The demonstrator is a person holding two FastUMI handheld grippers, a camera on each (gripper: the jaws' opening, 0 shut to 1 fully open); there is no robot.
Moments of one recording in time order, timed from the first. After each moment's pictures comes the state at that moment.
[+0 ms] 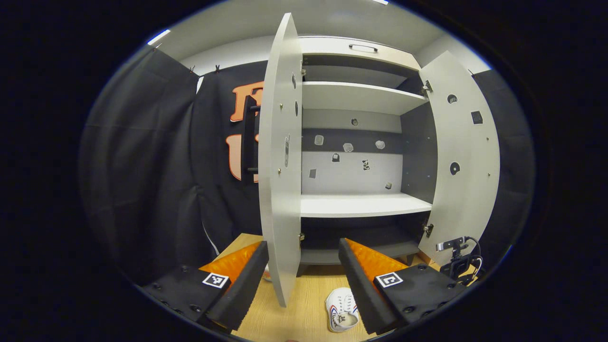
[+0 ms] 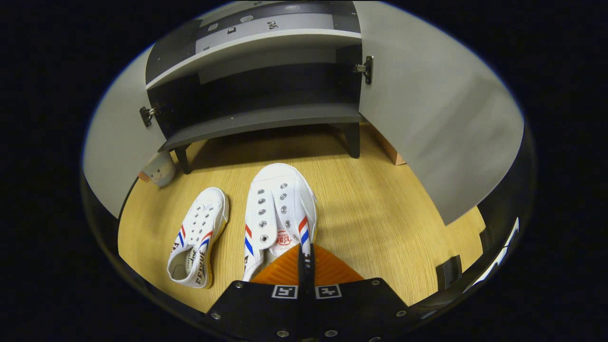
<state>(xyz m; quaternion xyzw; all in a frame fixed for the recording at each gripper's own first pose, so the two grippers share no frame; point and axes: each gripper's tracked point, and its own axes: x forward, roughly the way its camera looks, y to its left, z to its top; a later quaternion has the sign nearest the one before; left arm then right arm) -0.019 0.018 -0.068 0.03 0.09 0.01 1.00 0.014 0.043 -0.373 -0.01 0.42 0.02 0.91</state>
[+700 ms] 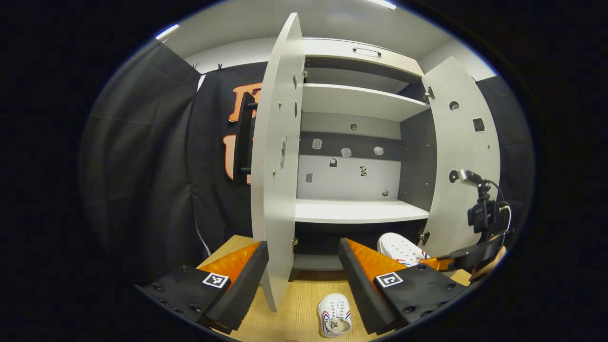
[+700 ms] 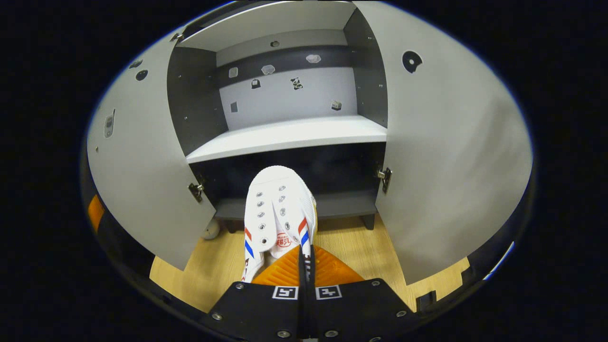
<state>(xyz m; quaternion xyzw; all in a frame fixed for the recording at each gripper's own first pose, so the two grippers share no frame) -0.001 0.016 -0.071 0.01 0.07 0.01 1.00 0.072 0.098 -0.187 0.01 0.30 0.07 0.95</state>
